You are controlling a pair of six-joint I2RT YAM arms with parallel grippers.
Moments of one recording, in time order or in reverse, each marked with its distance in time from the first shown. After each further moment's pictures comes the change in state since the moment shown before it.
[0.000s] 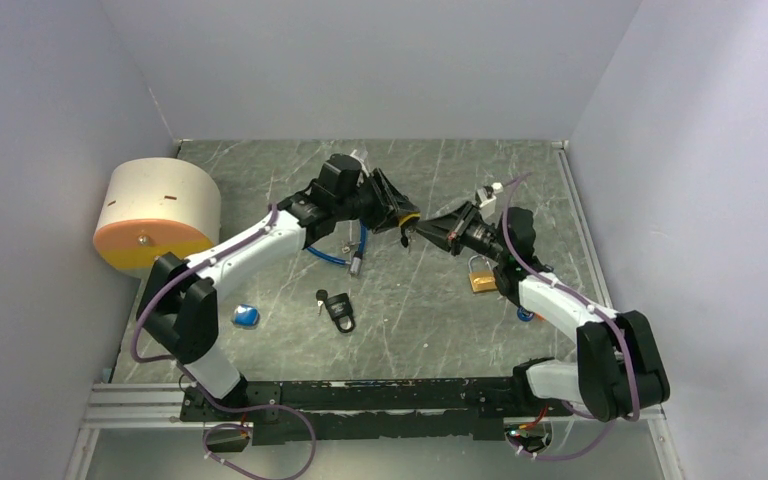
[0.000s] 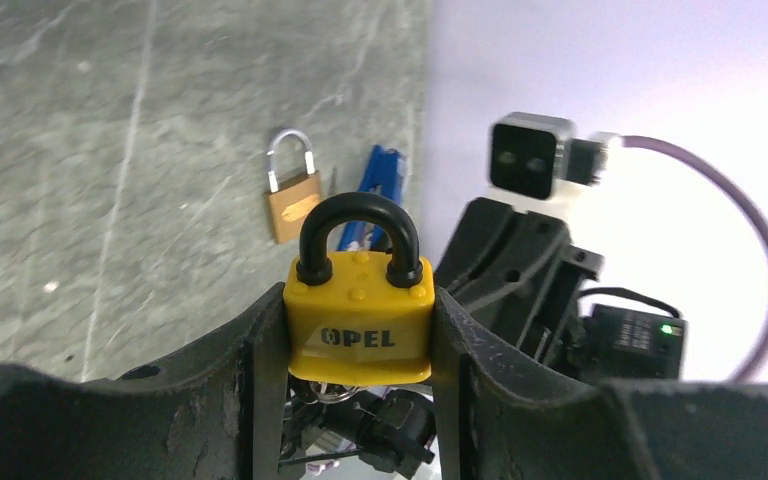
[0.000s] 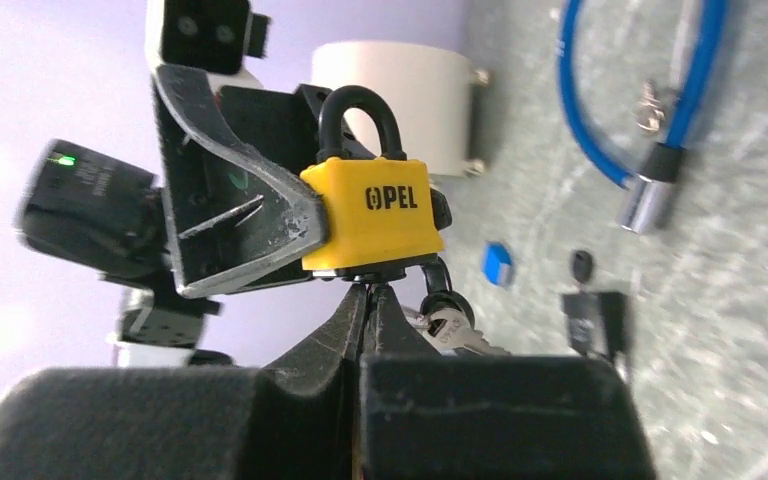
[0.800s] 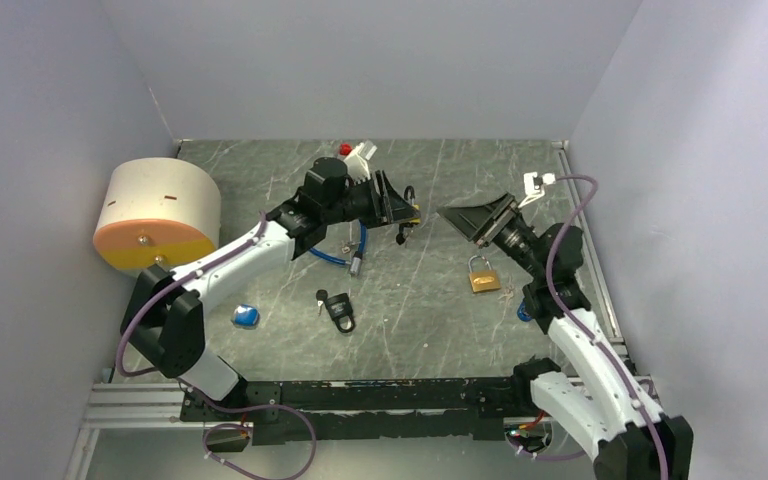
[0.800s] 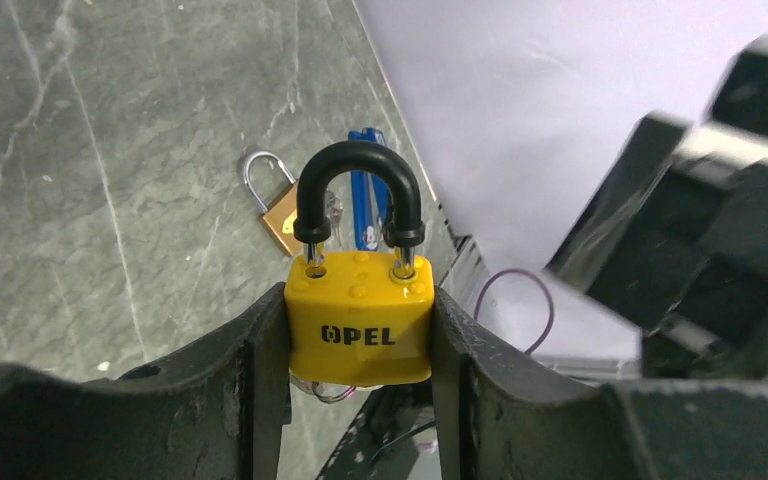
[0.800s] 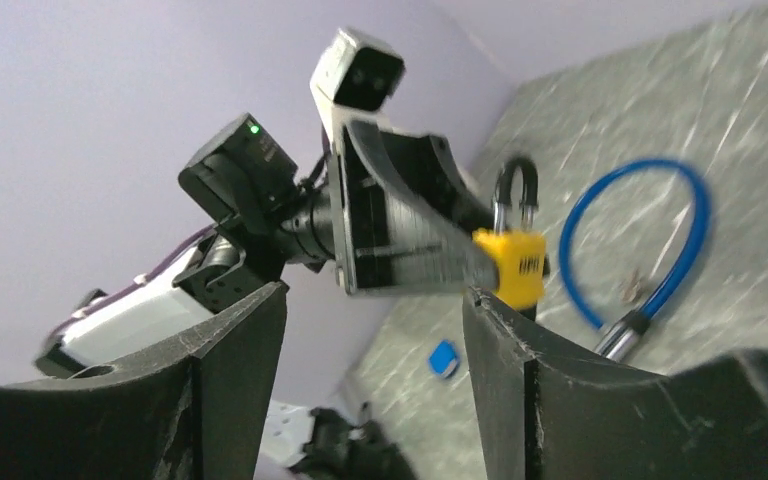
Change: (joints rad) left arm 0.009 -0.102 -0.119 0.258 0.132 0.292; right arm -0.048 -0.412 -0.017 -0.072 0.108 -0.202
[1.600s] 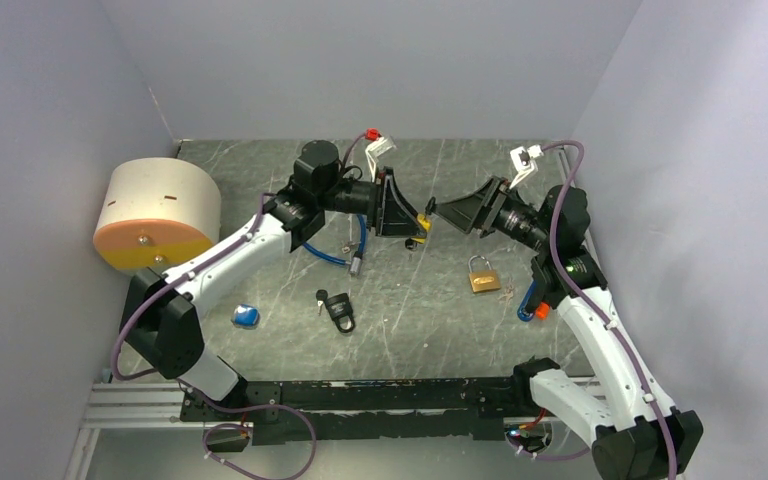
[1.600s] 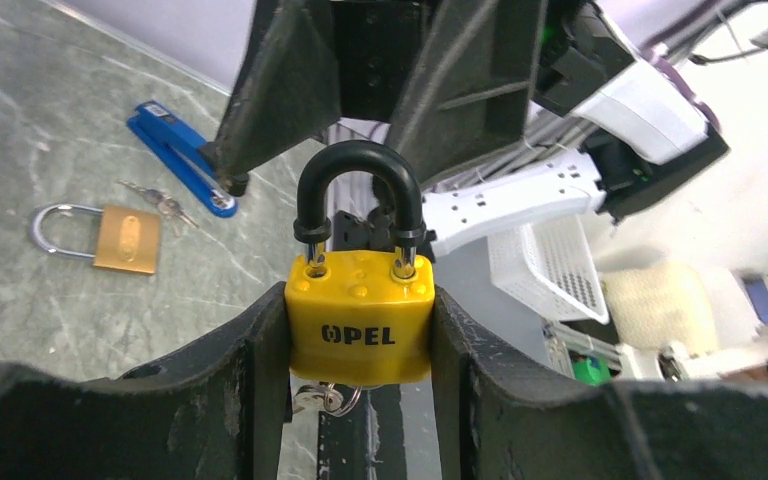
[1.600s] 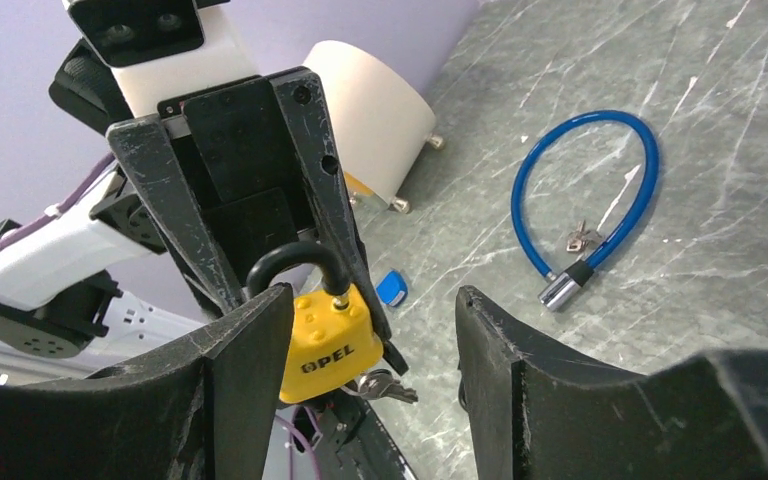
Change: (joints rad) left arm 0.007 -0.011 0.096 0.115 0.586 0.284; right arm -0.004 0.061 0.339 -0.477 -0.103 -0.361
